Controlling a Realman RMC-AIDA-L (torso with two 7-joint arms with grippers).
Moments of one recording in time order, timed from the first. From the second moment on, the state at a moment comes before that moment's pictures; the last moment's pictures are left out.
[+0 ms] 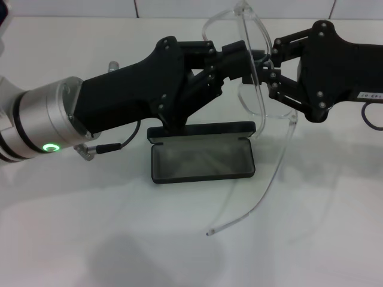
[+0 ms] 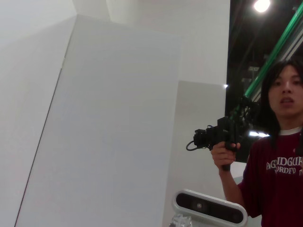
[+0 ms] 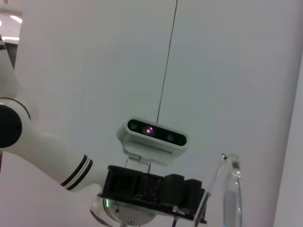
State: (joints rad) left arm -0.52 -2.09 1.23 0.54 1.10 1.85 -1.21; right arm 0.39 2.02 -1.28 -1.19 -1.34 -1.54 1.34
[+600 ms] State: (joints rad) left arm -0.52 -2.09 1.24 0.53 1.08 1.82 -1.21; right arm 0.39 2.02 -1.29 -1.19 -1.34 -1.54 1.34
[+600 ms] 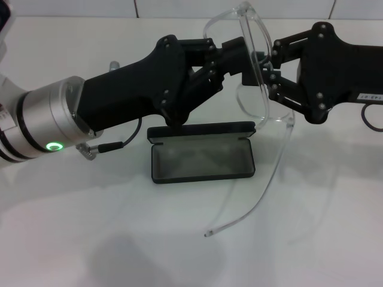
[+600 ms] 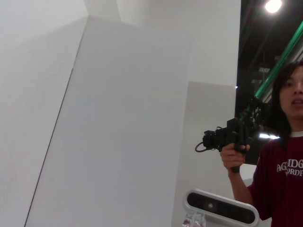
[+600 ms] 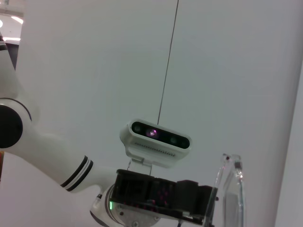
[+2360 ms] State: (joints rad) left arm -0.59 -2.10 1.60 0.54 0.98 1.99 -1.02; right arm 0.58 2.03 -1.08 -0.45 -0.93 -1.89 1.00
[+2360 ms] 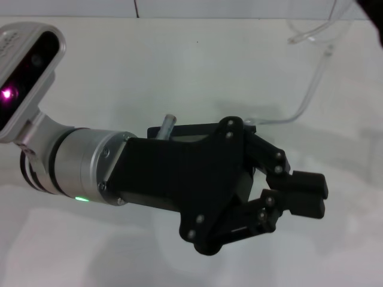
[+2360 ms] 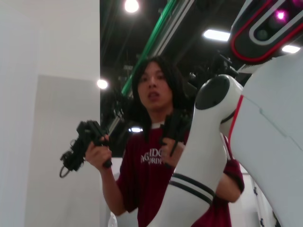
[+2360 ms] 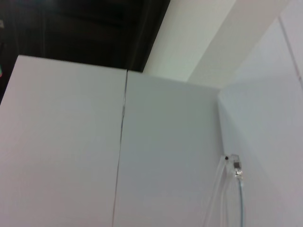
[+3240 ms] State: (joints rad) left arm -0.55 -2.10 1.61 0.49 0.80 1.95 -1.00; right arm 0.60 2.03 -1.17 -0.43 -0.89 -1.92 0.99
